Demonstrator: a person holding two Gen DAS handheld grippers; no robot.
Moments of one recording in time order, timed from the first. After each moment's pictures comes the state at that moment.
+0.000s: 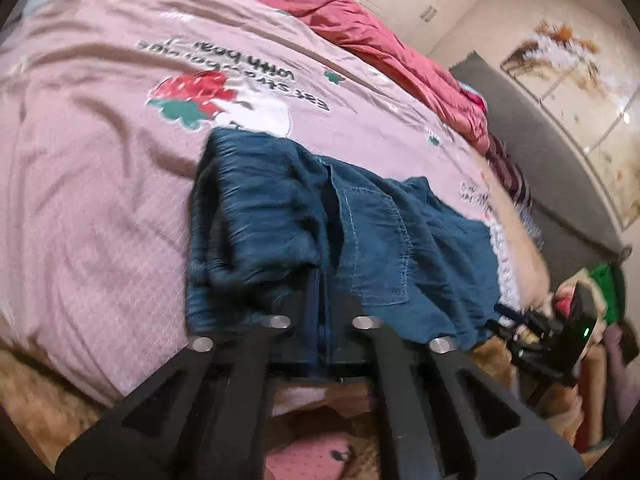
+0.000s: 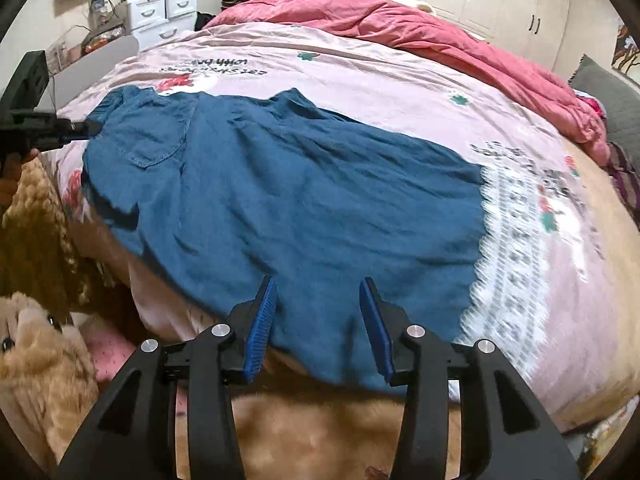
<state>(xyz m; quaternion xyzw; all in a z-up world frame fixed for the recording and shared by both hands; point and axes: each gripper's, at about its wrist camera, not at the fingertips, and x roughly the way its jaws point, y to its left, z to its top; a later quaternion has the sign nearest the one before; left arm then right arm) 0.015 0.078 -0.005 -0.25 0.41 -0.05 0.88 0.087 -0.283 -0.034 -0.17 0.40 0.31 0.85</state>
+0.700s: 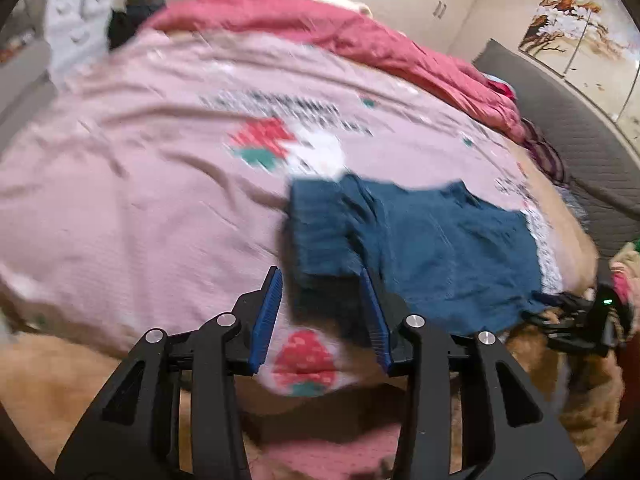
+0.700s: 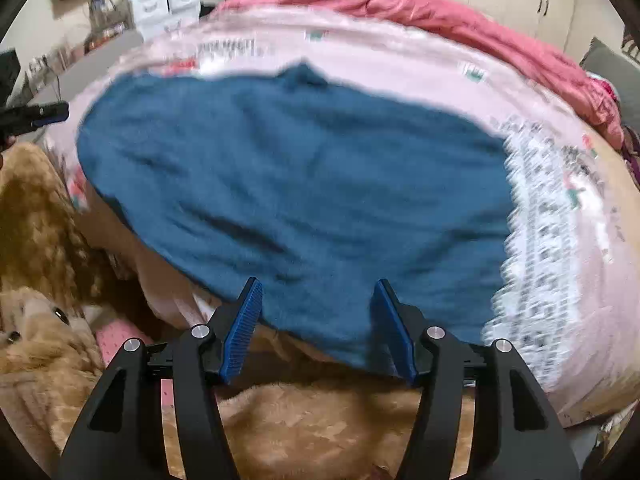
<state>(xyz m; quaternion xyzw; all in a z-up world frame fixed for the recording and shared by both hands) -0.038 0.111 0.042 -0.16 0.39 0.04 0.90 0.082 -0.285 -0.037 -0.16 0.42 0.32 0.84</state>
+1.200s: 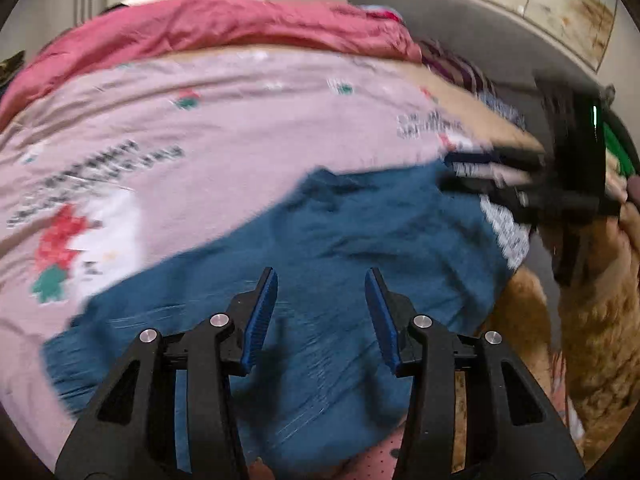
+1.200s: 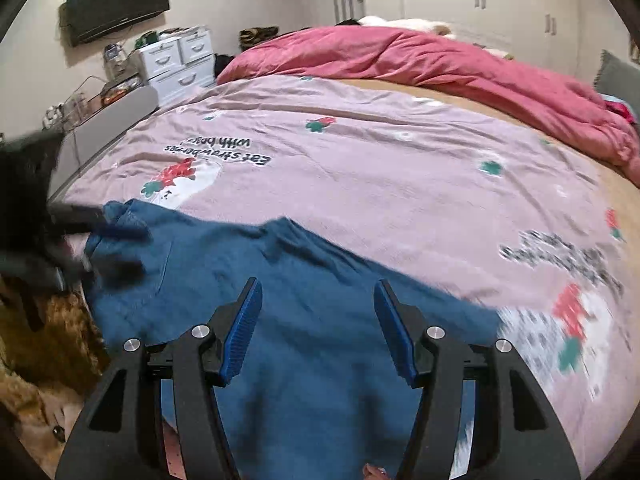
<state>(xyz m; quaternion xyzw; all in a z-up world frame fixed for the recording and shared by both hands) 0.100 -0.024 0.016 -0.03 0.43 -0.18 0.88 0.197 -0.236 0.024 -0.11 0.38 0.38 0.84</state>
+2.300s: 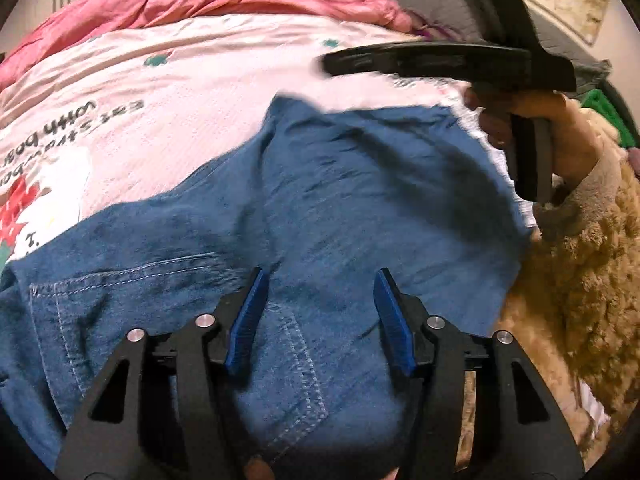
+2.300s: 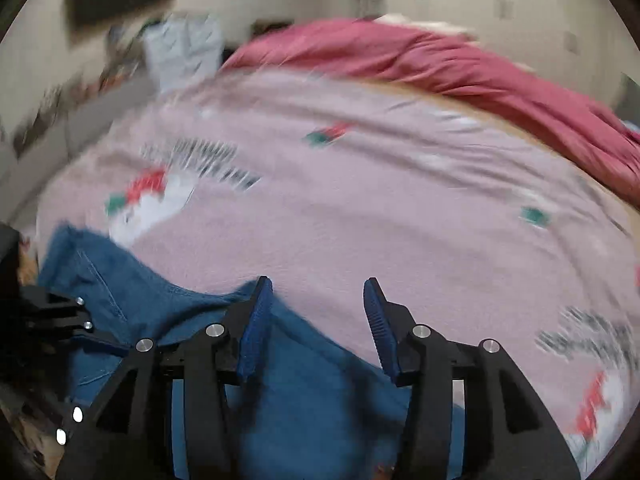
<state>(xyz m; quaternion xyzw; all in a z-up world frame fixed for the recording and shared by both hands) 0.098 -0.035 -0.028 -0.02 0.45 -0.21 0.87 0.255 -0.208 0.017 -0.12 0.36 0.37 0.85</state>
